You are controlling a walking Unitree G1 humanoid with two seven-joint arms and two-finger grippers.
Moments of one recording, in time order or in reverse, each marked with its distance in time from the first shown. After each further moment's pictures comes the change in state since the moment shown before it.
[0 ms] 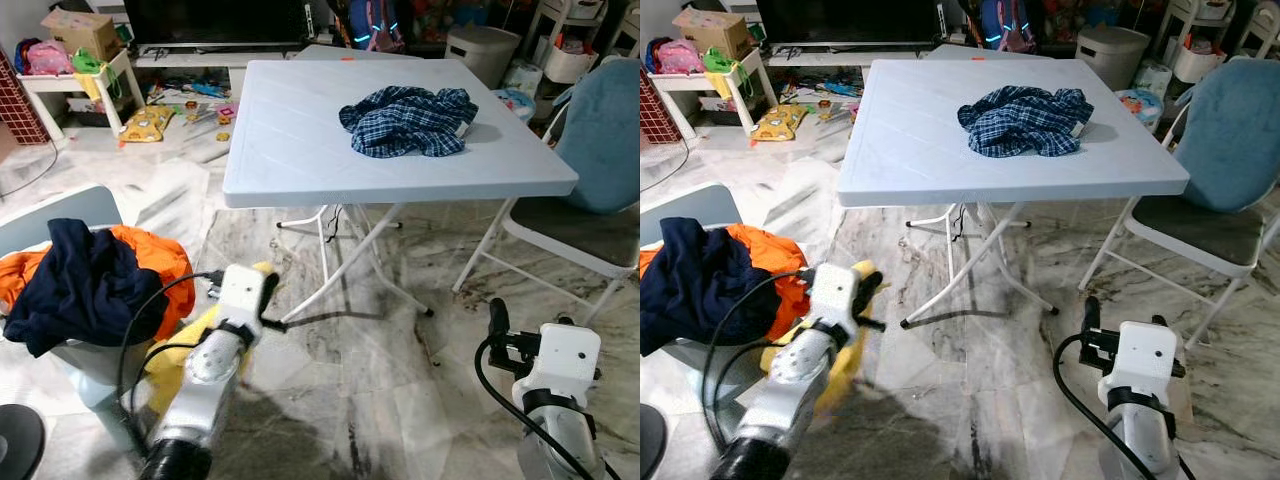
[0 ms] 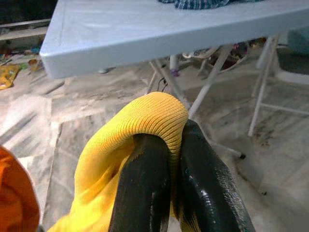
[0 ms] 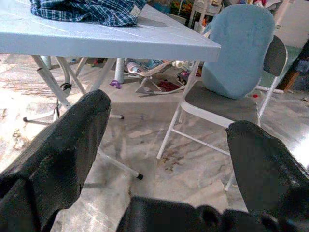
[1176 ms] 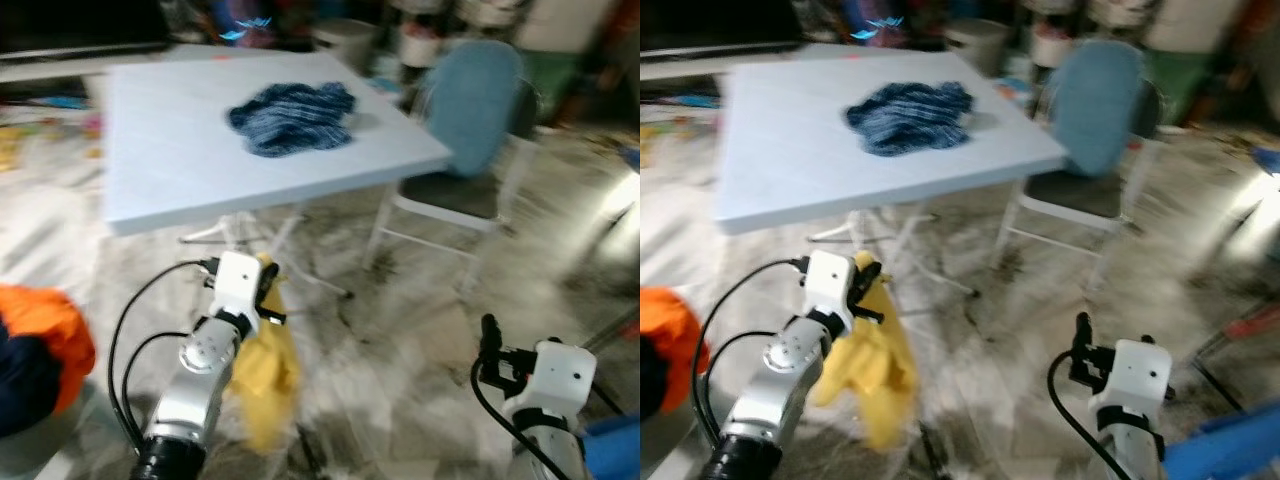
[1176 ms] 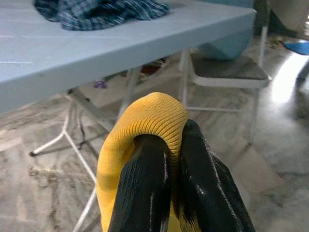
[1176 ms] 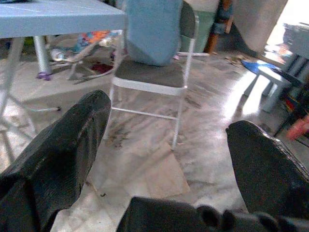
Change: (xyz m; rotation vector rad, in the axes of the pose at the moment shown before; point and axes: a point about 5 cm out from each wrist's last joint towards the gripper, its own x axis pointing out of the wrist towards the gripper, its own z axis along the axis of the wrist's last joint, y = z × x) left arm 0.005 -0.001 0.018 -0.059 0.020 0.010; right arm -0.018 0.005 -0.008 0.065 0.045 -0.023
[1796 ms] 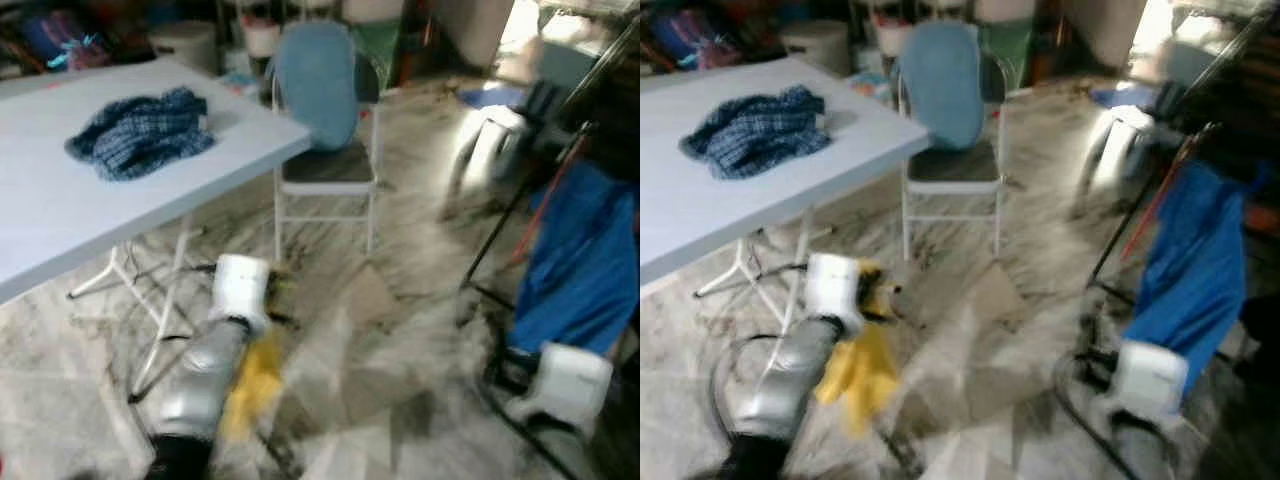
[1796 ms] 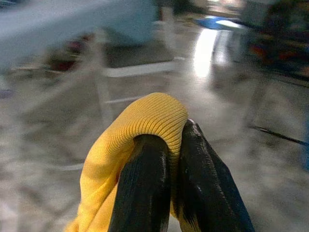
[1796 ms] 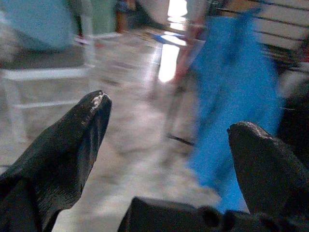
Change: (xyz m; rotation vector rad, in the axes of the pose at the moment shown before) left arm 0.008 -0.022 -0.001 -0.053 0.027 -0.074; right arm 0.001 -0.014 0.000 -0.021 0.000 -0.056
